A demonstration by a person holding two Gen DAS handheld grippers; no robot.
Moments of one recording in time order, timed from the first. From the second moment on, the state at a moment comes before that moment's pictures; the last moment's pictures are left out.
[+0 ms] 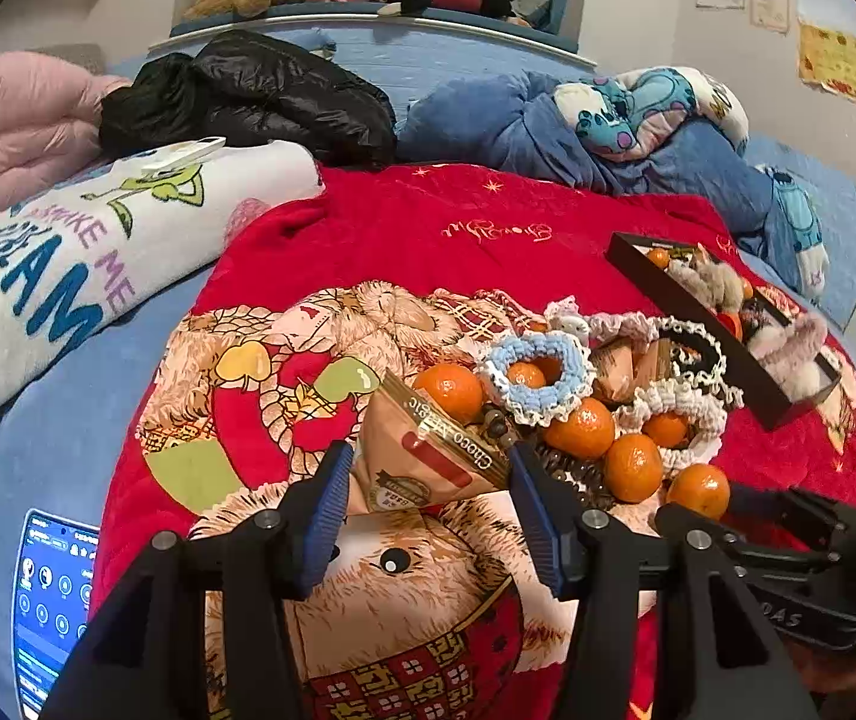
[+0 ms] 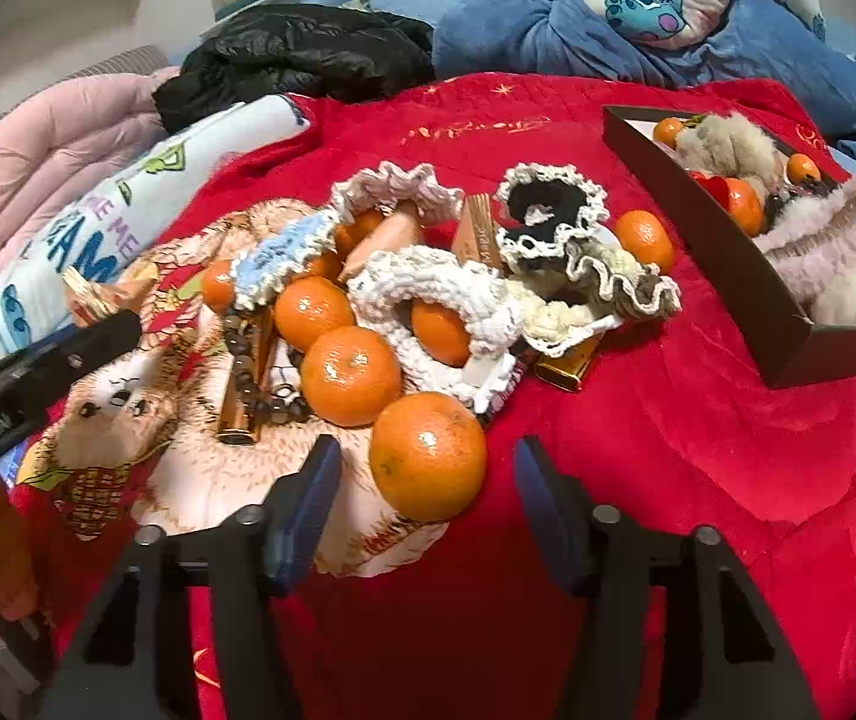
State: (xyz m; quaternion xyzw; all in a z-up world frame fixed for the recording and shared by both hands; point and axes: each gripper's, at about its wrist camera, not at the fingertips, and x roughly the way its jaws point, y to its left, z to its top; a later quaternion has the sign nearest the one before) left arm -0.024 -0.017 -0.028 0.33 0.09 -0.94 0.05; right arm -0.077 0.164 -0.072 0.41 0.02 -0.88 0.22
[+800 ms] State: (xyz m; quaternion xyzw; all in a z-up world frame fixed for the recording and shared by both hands) left arm -0.018 -0.002 -0.019 0.31 0.08 -0.95 0.05; right arm -0.066 0.167 -0.059 0.39 0.01 -0.89 0.23
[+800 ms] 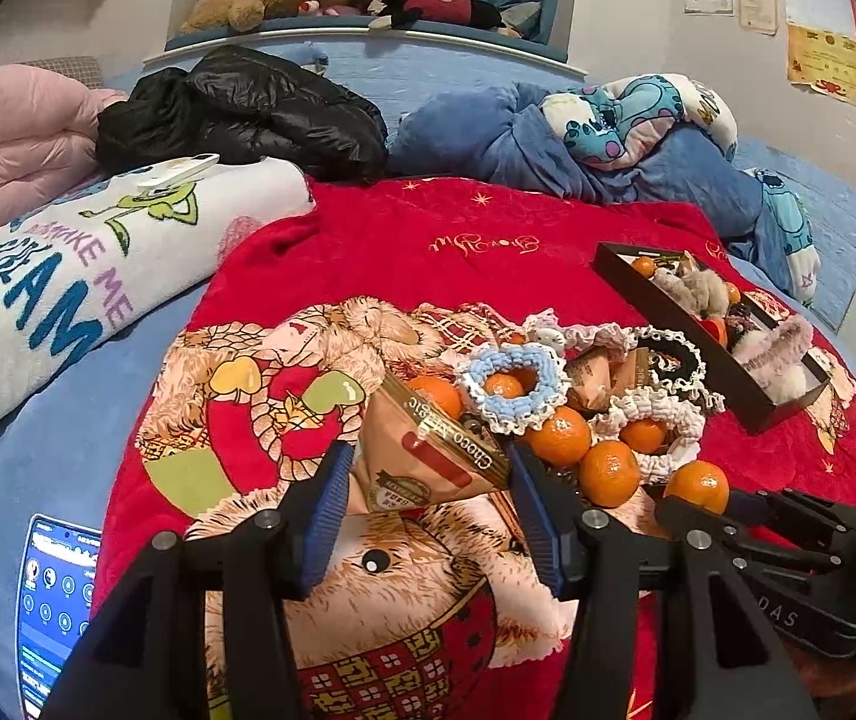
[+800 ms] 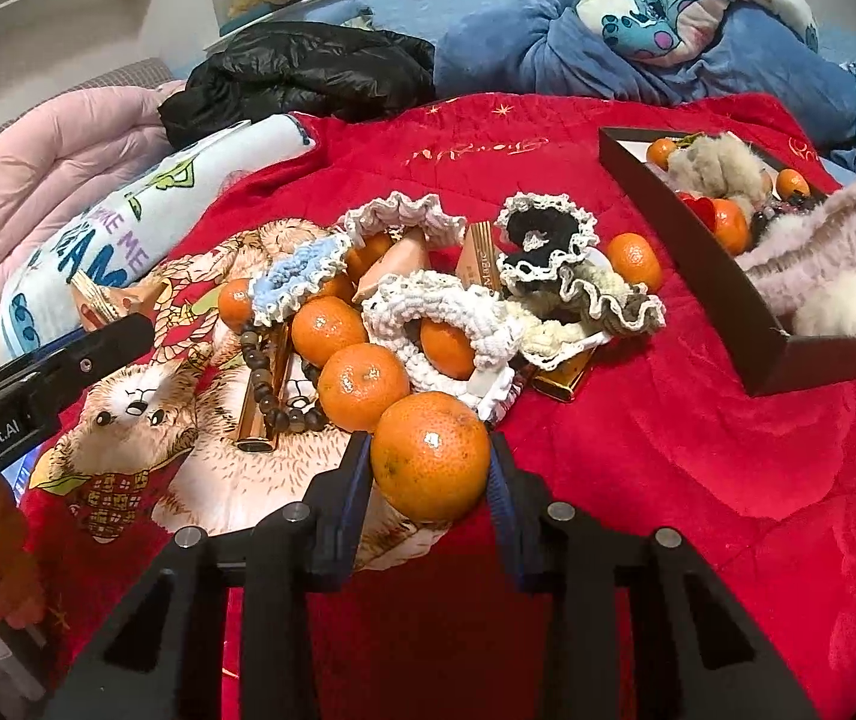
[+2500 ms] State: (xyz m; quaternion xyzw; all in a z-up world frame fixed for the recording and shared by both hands) left arm -0.043 0.134 -0.012 0.33 0.04 -0.94 -0.07; right arm -0.051 0.286 -0.044 0.37 0.01 -0.91 0.16
